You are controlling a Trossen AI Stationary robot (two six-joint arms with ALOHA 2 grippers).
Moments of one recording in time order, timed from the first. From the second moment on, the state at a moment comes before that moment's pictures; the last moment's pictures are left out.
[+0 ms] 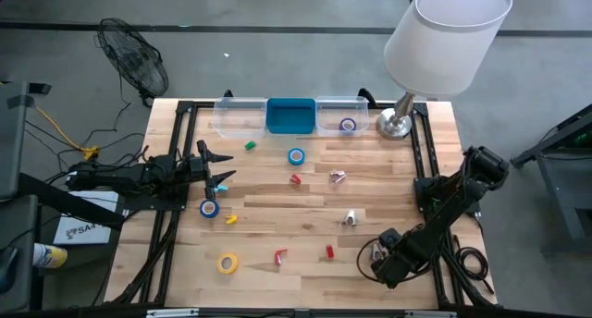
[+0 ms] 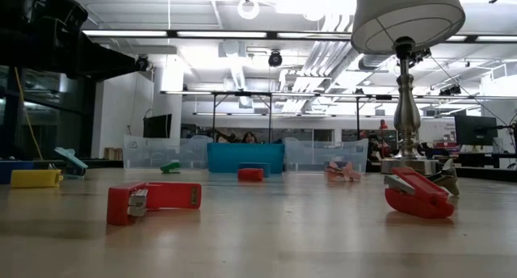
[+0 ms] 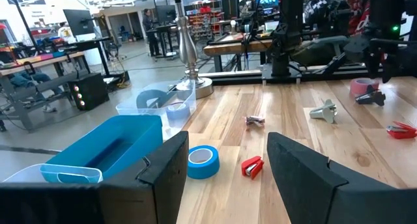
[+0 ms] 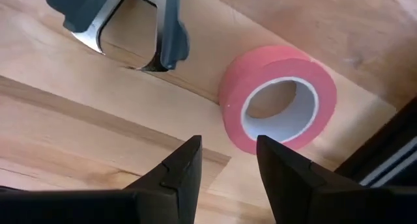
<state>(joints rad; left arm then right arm) -0.05 0.04 0.04 0.02 -0.31 0.13 0.84 1.65 0.98 -0.86 -0.21 1.93</state>
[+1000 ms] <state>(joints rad) -0.05 0.04 0.03 0.02 -0.31 0.13 0.84 1.69 0.96 -0.85 -0.15 1.82</state>
